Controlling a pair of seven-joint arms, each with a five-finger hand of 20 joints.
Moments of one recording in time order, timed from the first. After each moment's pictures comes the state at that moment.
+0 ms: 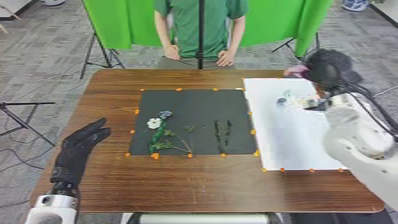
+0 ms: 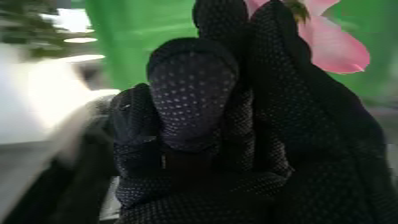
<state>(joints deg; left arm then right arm) 129.2 -65.4 -99.8 -117.3 61.1 4.5 15.1 -69.6 -31.2 52.9 -104.3 -125.2 22.6 28.4</state>
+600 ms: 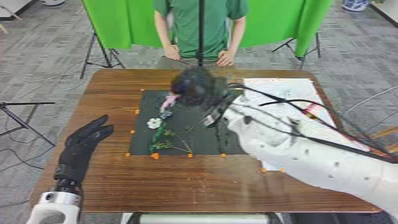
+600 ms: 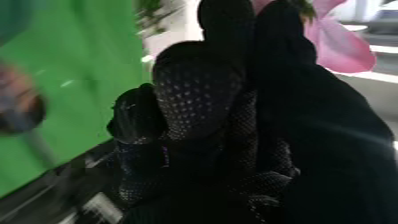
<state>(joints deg) 127.8 -65.2 -98.8 -116.9 61.1 4.0 14.4 -42.1 -51.9 16.7 -99.2 -122.0 18.7 3.6</state>
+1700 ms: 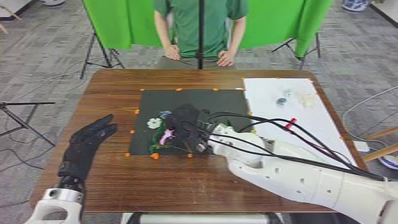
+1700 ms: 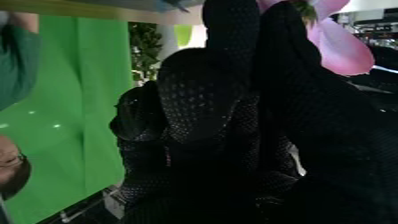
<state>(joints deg) 126.3 -64.6 -98.1 -116.1 61.1 2.8 13.7 -47.0 -58.2 12.7 -88.8 -130.3 15.0 3.5</state>
